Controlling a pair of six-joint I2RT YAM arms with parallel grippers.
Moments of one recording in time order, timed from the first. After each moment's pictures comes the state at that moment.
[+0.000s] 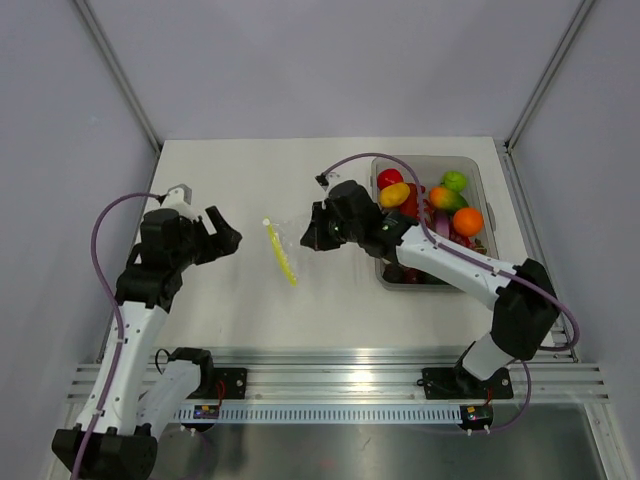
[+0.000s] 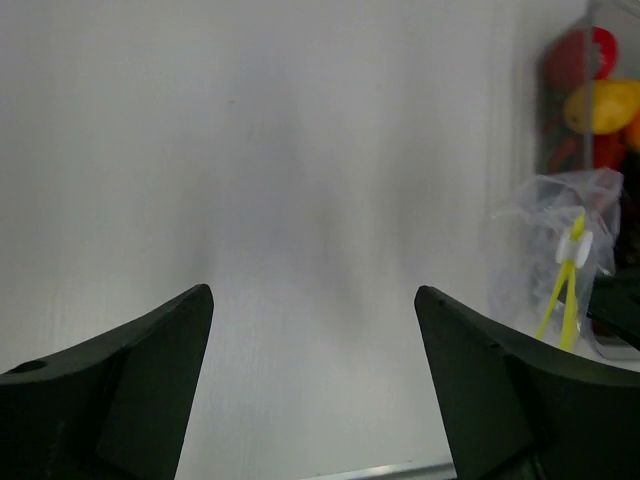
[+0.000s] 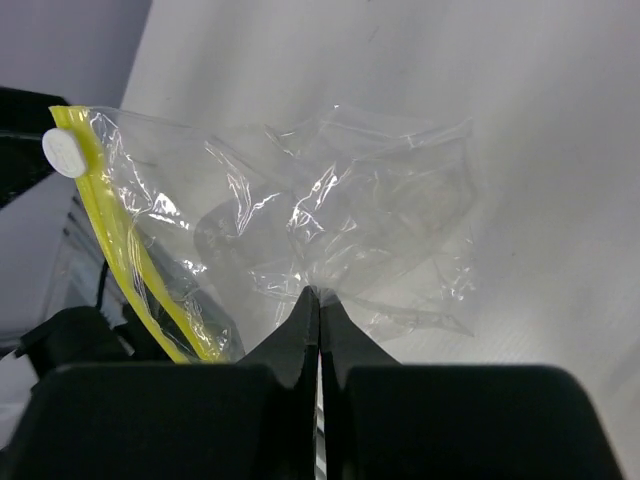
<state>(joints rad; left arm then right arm) -0.10 0.83 0.90 -0.67 0.08 -0.43 0.85 1.61 1.31 -0.30 -0.09 0.59</state>
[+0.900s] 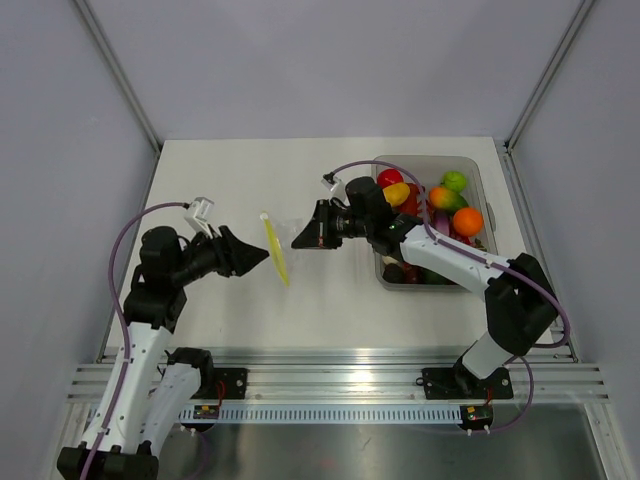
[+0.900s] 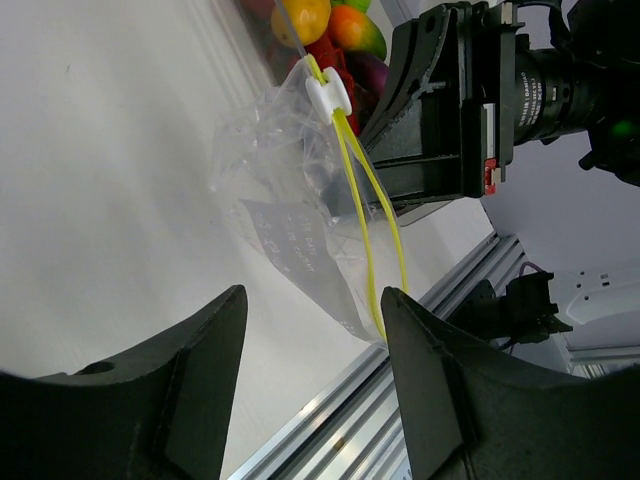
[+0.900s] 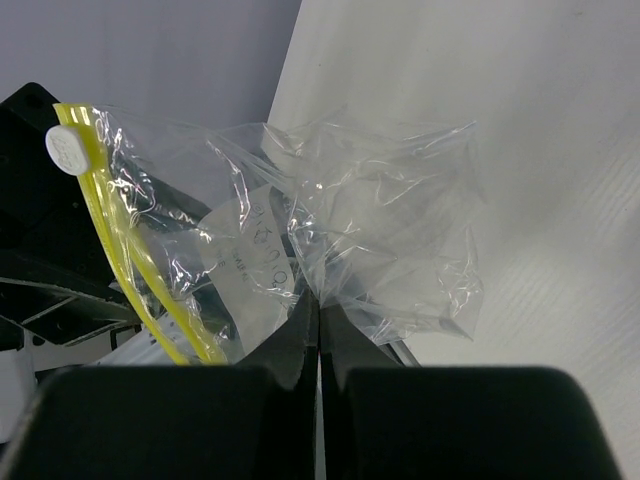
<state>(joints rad) -0.10 0.67 0.70 -0.35 0.70 -0.49 0.73 1.61 1.18 0.00 -0.54 0.85</state>
